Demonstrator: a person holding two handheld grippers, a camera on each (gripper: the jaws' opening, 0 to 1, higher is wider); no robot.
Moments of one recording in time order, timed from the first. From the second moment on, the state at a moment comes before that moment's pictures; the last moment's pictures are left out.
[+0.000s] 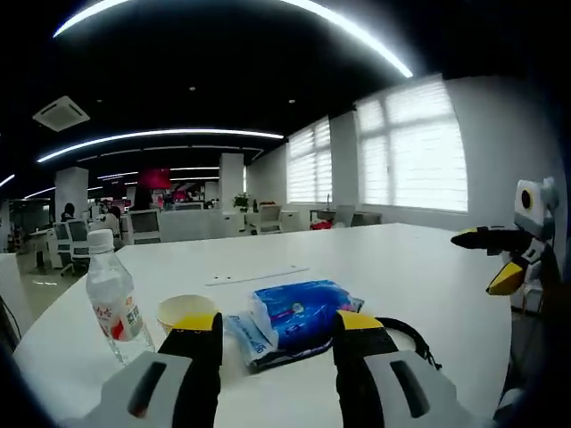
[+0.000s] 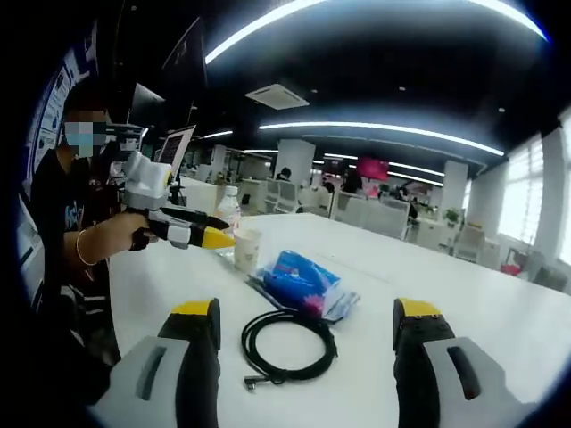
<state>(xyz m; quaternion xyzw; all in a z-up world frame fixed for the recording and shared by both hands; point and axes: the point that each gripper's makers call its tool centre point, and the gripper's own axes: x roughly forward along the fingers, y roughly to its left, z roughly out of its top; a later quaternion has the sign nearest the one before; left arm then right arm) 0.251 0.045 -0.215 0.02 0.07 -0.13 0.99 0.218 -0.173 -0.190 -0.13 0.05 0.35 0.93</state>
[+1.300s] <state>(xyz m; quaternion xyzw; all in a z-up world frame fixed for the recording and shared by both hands) 0.284 0.030 -0.231 0.02 0.11 -0.14 0.98 0.277 -0.130 -0.202 -0.15 0.06 0.37 0.91</state>
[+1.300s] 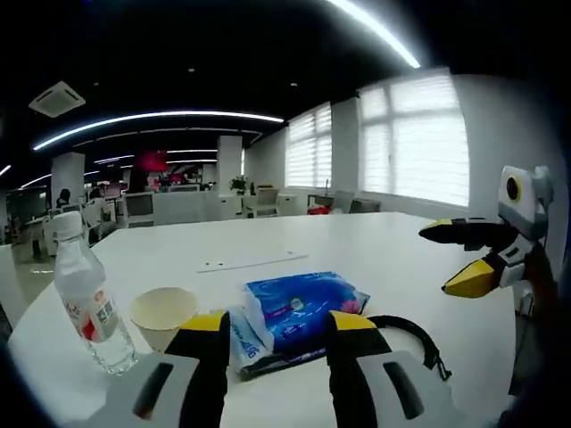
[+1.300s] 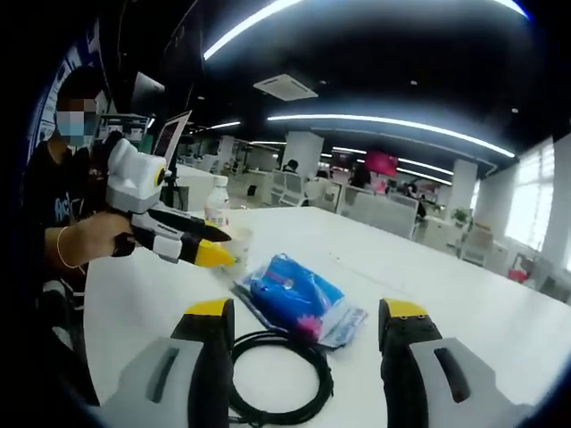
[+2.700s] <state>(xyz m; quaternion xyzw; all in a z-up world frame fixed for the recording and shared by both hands) 0.321 0.033 -0.262 0.01 0.16 -0.11 0.98 0.345 -0.098 -0.270 -0.14 0.15 0.37 0.90</state>
